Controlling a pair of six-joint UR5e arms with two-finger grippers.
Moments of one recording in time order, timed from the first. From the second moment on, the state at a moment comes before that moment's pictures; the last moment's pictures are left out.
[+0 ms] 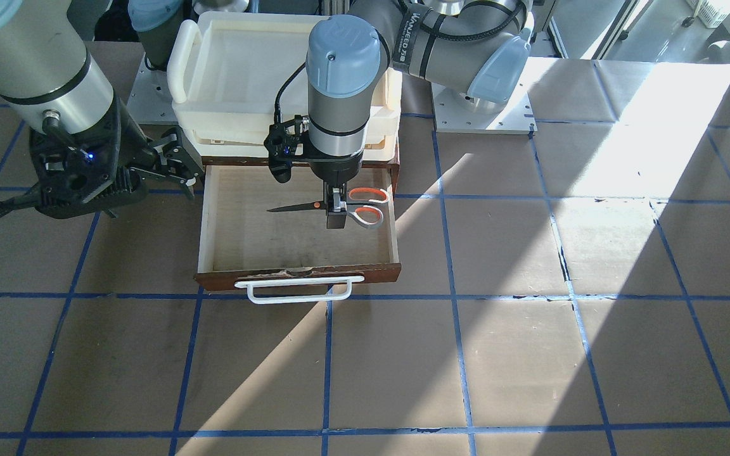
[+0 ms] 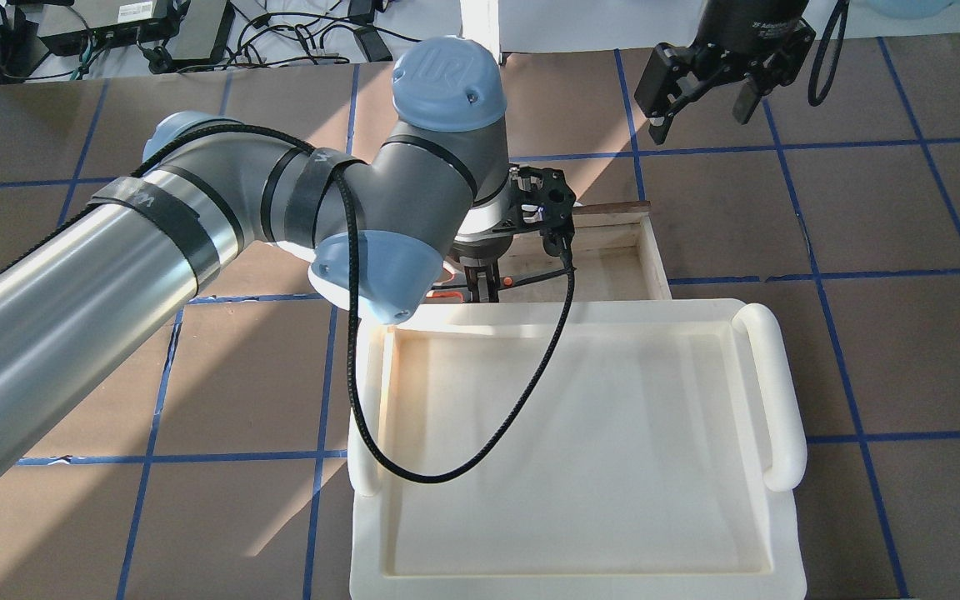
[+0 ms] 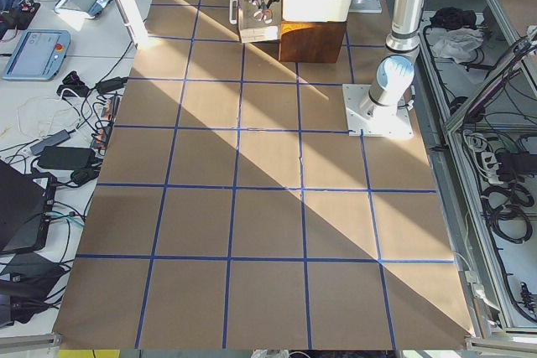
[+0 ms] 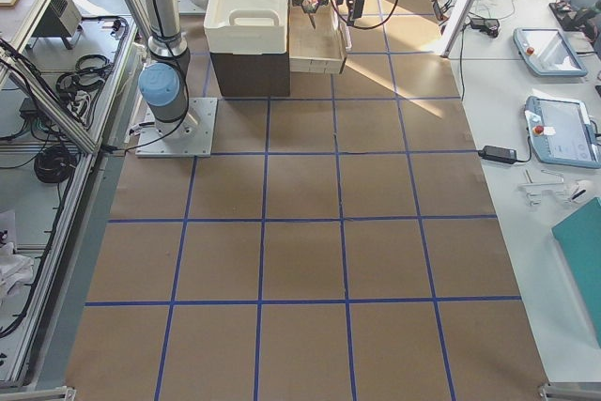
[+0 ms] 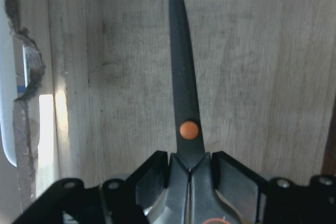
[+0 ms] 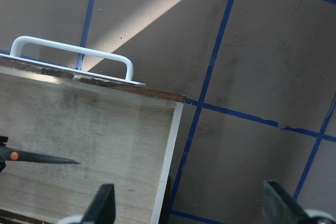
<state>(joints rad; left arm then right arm) -2.01 -1.83 -1.65 -1.23 1.53 1.06 1.59 -1.38 1.33 -1.48 -1.54 -0.19</state>
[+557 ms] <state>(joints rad) -2.01 -1.85 -1.65 -1.23 1.53 1.06 1.59 -1.41 1.35 -1.48 -1.55 -0.09</state>
